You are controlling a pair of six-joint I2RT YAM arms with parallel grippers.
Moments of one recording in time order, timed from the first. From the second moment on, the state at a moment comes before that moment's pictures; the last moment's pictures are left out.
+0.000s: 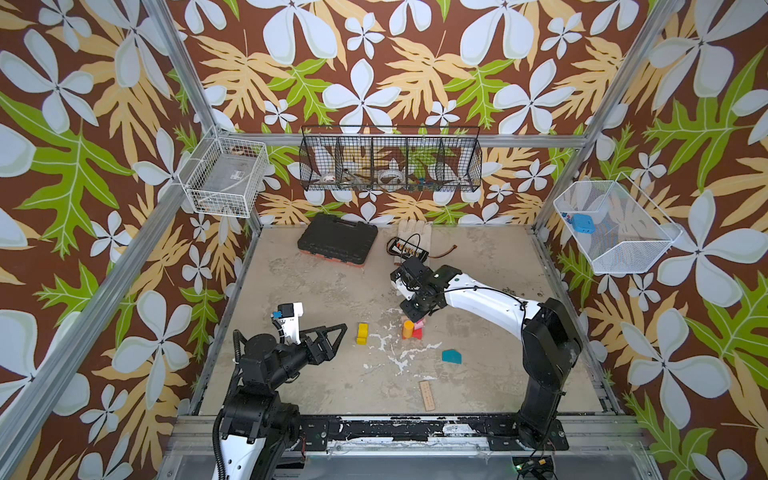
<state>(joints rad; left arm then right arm) -0.13 0.27 0.44 -0.45 0.56 -0.70 0.74 1.85 1.48 -0.86 0.07 0.04</state>
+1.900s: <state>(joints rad) -0.13 0.27 0.44 -0.44 0.56 -0.70 0.64 1.89 1.51 -0.79 0.04 0.14</state>
